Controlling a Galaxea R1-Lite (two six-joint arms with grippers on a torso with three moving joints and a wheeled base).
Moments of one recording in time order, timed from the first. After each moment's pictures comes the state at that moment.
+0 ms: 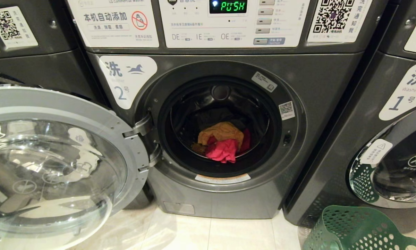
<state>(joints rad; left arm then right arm) 0.01 0.00 0.00 -0.11 0.01 -0.02 0.00 0.00 0.00 0.00 0.01 -0.05</state>
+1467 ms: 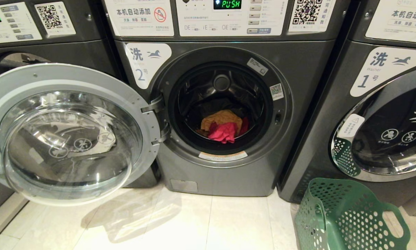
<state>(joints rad) 0.01 0.00 0.00 -0.11 0.01 -0.01 0.00 0.00 0.00 0.00 0.01 -0.02</state>
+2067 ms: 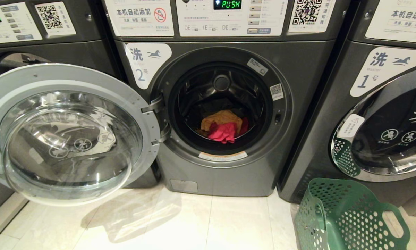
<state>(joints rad) 0.01 0.11 -0.30 -0.05 0.02 0.02 0.00 0.00 0.00 0.00 0.01 -0.02</state>
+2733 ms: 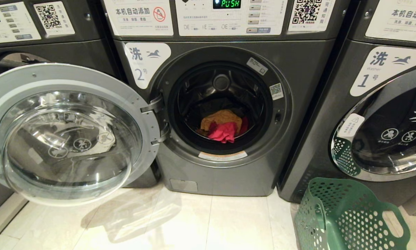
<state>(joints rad) 0.18 1.22 -1.37 0.04 0.13 -0.06 0.00 0.00 0.00 0.00 0.00 -0.01</state>
